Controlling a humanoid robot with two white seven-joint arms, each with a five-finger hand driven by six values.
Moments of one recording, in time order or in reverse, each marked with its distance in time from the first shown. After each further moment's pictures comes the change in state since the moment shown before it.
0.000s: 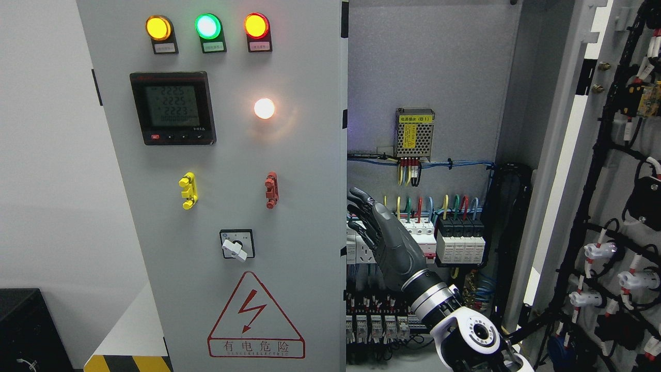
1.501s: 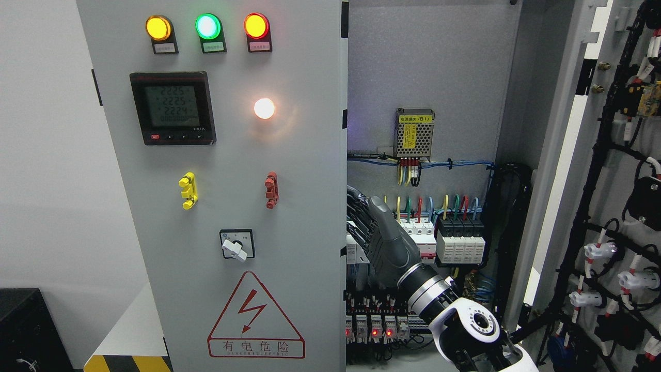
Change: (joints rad) left arm -0.005 0.001 0.006 -0.001 0.042 -0.004 0.031; right arm -0.027 0.001 -0.002 -0.001 -0.077 0.061 0.059
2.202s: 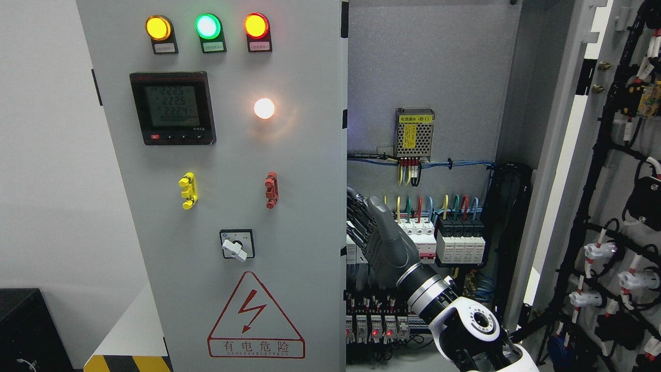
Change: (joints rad) left arm 0.000 -0.002 -0.002 0.000 0.003 -0.003 -0.005; right arm -0.003 -0.001 0.001 0.006 -0.009 0.003 0.028
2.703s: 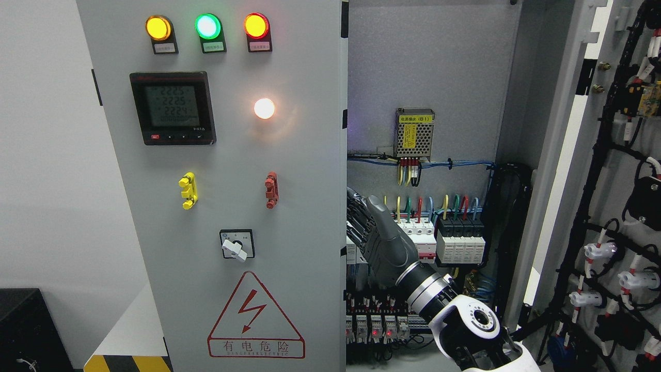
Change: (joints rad) left arm 0.000 -0.002 -0.003 -0.001 -0.001 0.004 -0.003; right arm -0.013 -0.001 0.000 0.012 -0.025 0.000 0.010
